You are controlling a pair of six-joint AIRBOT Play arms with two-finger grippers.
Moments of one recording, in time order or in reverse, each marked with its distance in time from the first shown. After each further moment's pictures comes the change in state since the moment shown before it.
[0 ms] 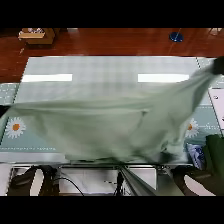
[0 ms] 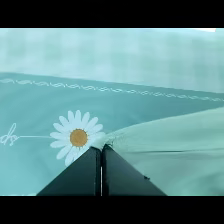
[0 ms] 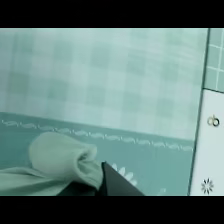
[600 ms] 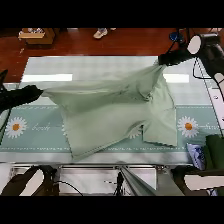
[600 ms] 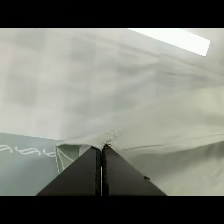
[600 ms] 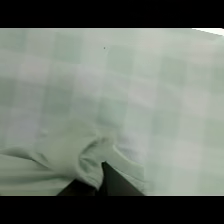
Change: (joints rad) left arm -0.072 -0.440 -0.351 -0.189 0.722 0.275; right arm 0.000 -0.462 -0.038 0.130 -0.590 0.052
